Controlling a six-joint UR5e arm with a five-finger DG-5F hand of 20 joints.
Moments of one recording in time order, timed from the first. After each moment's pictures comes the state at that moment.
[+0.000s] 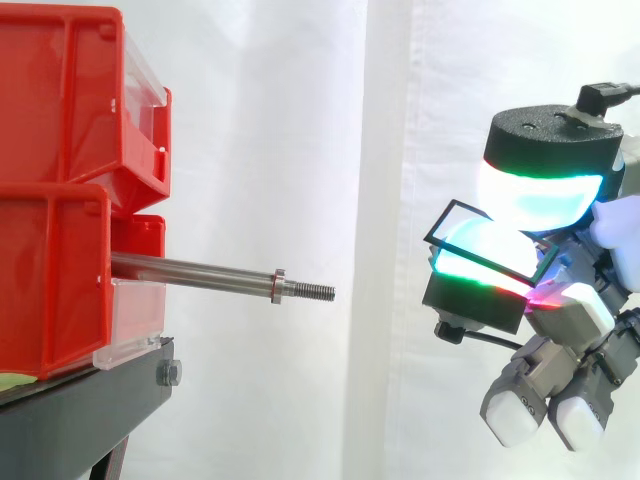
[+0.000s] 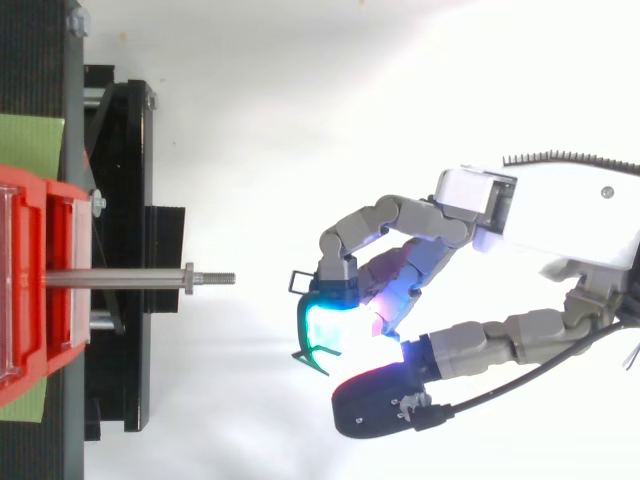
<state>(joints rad) 0.23 -2.16 -1.22 -3.18 -1.20 -0.06</state>
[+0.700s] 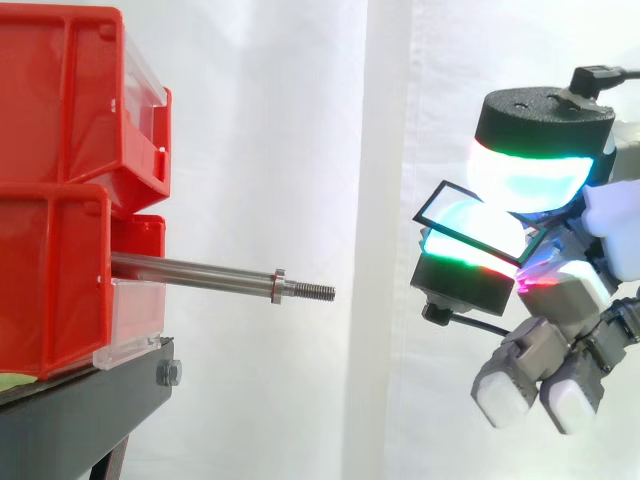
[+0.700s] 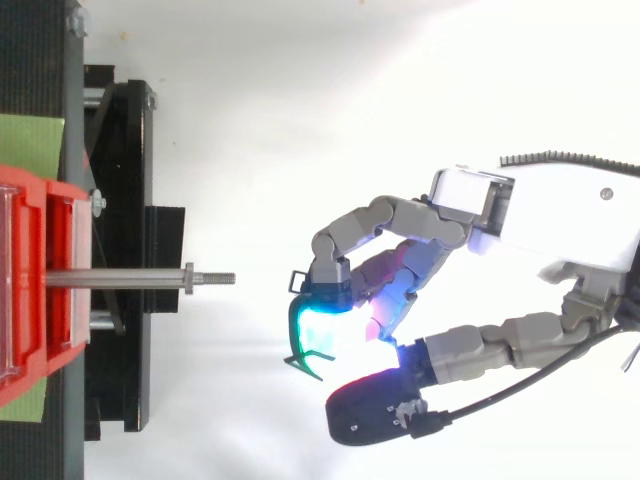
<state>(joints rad) 0.23 -2.16 -1.22 -3.15 -1.20 -0.07</state>
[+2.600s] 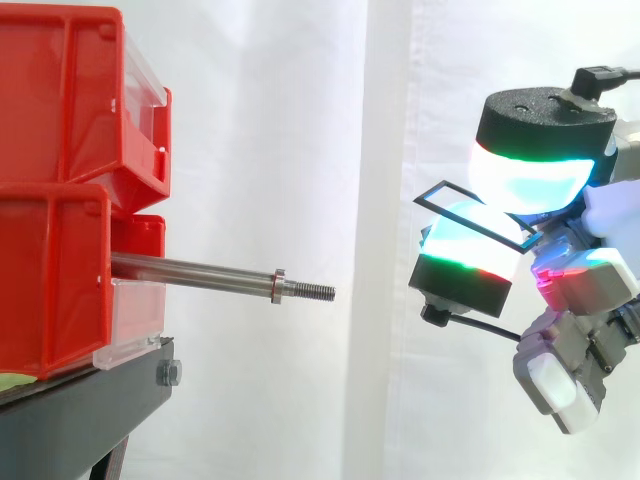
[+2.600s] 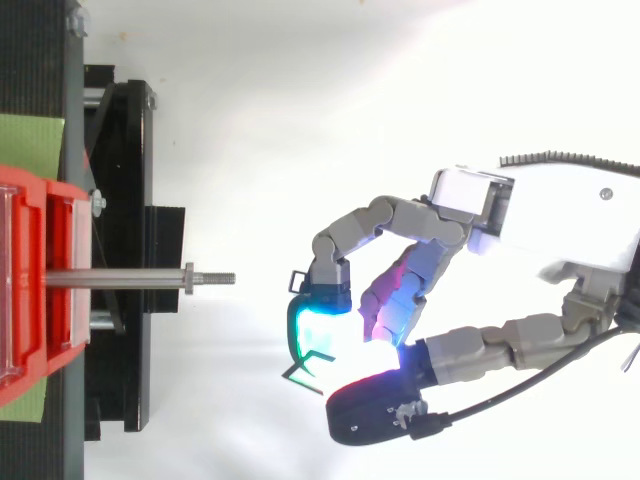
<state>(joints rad) 0.23 -2.16 -1.22 -3.15 -1.20 -0.07</state>
